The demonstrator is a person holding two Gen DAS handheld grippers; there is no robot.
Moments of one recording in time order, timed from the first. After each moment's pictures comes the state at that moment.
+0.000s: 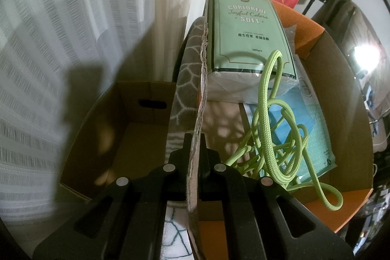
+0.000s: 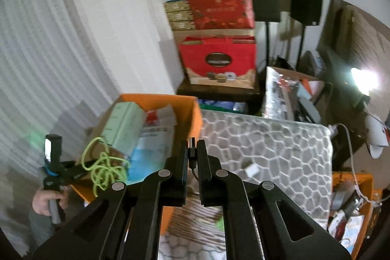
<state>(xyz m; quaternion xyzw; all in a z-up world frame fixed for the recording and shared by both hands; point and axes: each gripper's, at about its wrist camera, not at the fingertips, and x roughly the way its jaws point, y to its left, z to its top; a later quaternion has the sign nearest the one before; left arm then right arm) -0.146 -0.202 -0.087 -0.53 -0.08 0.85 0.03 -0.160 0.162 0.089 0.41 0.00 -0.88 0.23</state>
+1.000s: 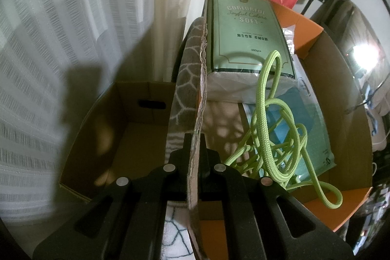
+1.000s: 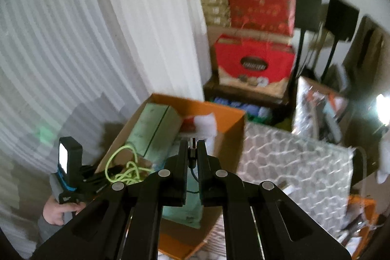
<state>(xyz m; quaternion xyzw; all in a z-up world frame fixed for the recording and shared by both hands) -0.144 -0.200 -0.085 -0.53 -0.08 0.85 0.03 -0.184 0.075 0.082 0.44 0.03 -0.85 0.29</state>
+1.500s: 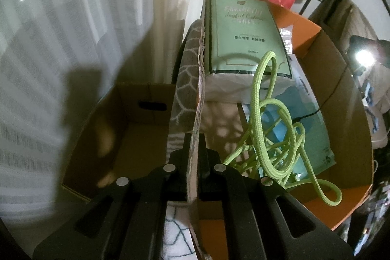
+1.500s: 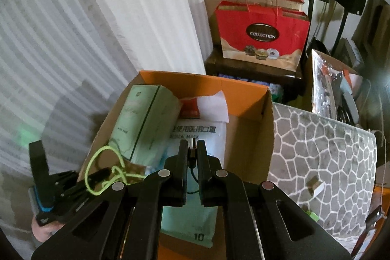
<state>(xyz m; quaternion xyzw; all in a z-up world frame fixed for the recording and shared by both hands) -0.141 -0.197 -0.081 -0.52 -0.07 0.85 0.03 -0.223 0.043 0.018 0.48 0.02 -0.83 0.27</state>
